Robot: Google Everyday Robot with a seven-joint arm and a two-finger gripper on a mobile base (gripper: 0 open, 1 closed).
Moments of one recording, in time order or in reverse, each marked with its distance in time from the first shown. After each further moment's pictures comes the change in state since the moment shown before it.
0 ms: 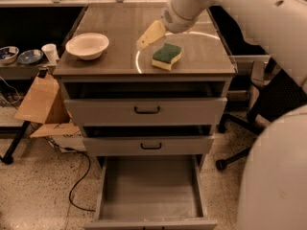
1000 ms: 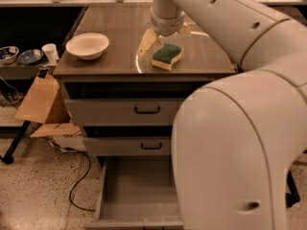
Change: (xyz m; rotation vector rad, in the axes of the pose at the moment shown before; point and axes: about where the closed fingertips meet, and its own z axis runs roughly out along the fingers) arm 0.011 -0.013 0.036 0.181 0.306 -0.003
